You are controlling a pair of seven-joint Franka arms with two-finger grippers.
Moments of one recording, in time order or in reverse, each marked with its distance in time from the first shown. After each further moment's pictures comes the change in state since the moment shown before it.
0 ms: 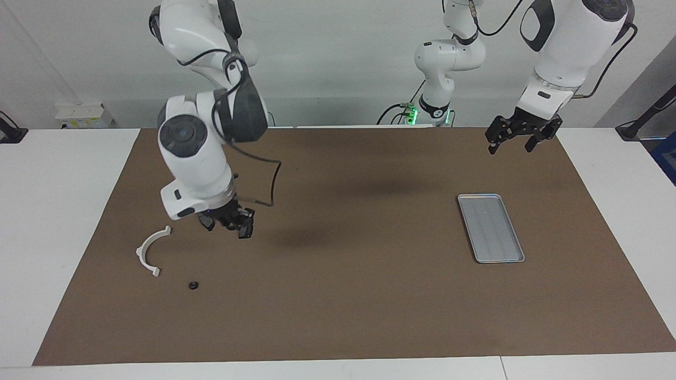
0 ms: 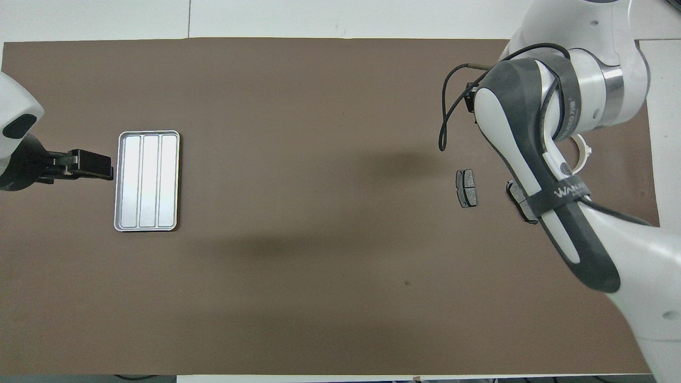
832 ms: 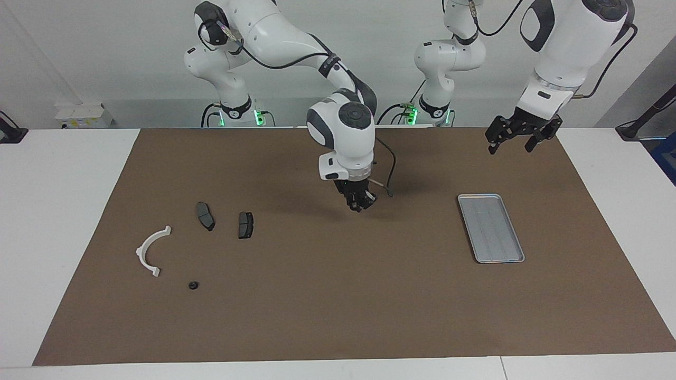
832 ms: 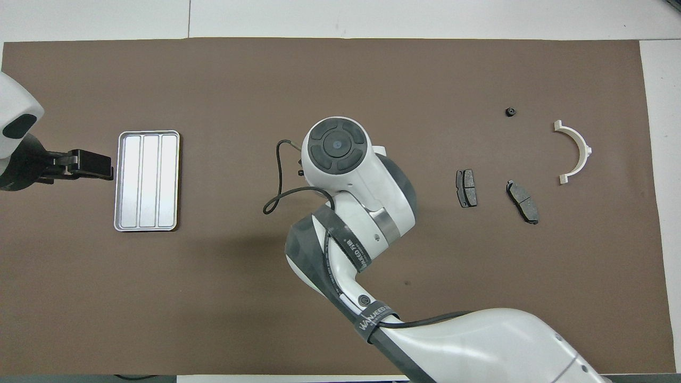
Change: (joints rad) left arm 0.000 0.000 0.000 0.000 0.000 0.000 0.000; right arm 0.389 0.127 0.010 -0.316 0.019 0.596 0.848
